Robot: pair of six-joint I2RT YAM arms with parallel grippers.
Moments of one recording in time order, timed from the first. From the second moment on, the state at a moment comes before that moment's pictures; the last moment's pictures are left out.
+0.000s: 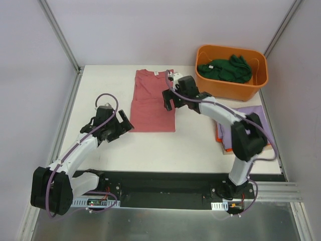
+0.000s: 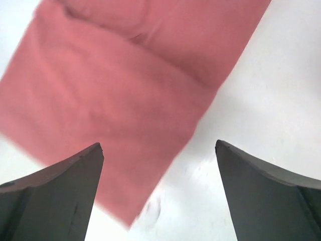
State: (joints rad) left arm -0.25 1.08 0.64 -0.45 0.09 -0.76; right arm 0.56 1.95 1.49 -0.28 -0.10 0.09
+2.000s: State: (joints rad) left arm -0.25 1.62 0.83 -0.35 0.18 -0.91; right arm 0.76 1.88 1.23 -0.48 -0.15 -0.47
